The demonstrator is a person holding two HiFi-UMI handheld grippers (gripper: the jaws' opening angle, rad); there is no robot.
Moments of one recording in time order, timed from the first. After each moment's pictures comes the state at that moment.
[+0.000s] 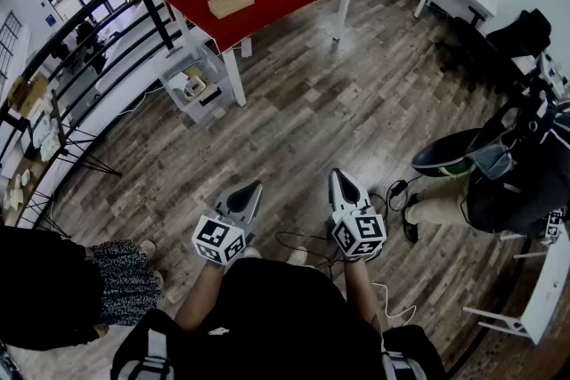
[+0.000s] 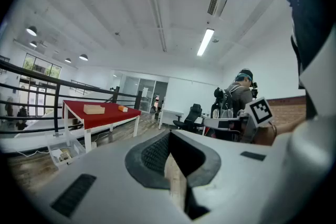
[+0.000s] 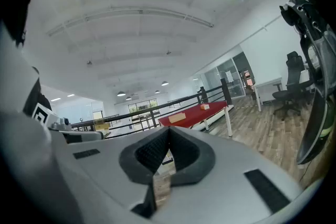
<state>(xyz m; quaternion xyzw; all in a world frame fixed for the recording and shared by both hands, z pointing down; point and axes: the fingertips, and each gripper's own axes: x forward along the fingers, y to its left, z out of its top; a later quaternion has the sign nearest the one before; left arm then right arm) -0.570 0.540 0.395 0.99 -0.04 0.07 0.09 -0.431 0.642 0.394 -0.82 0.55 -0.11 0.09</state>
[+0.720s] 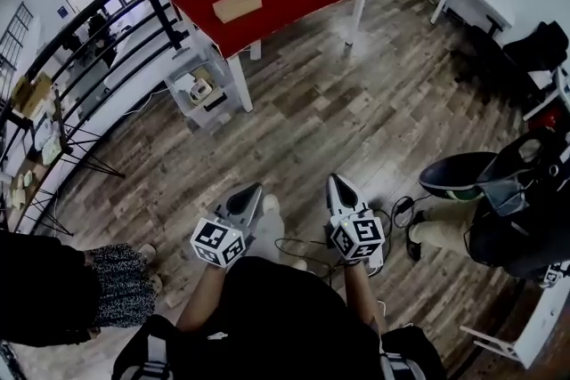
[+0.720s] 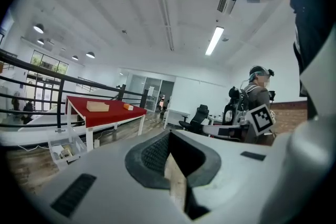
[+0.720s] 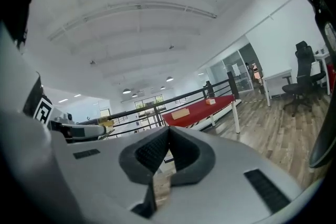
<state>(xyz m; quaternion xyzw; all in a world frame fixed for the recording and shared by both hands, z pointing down) -0.490 0.493 0.411 0.99 -0.06 0.07 0.12 -0.355 0.588 0.426 -0.80 0.58 -0.13 0.08</state>
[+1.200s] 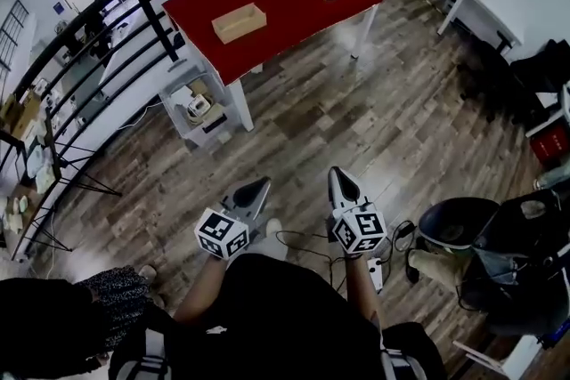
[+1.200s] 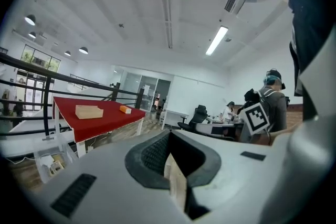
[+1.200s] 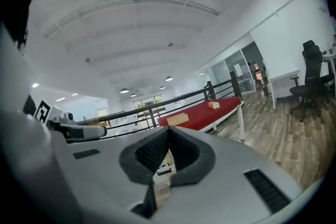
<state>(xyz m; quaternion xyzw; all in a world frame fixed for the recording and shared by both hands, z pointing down) -0.359 0.335 0.396 0.99 -0.02 0.07 0.12 -0.232 0.416 0.409 -0.80 0.58 -0.13 0.07</state>
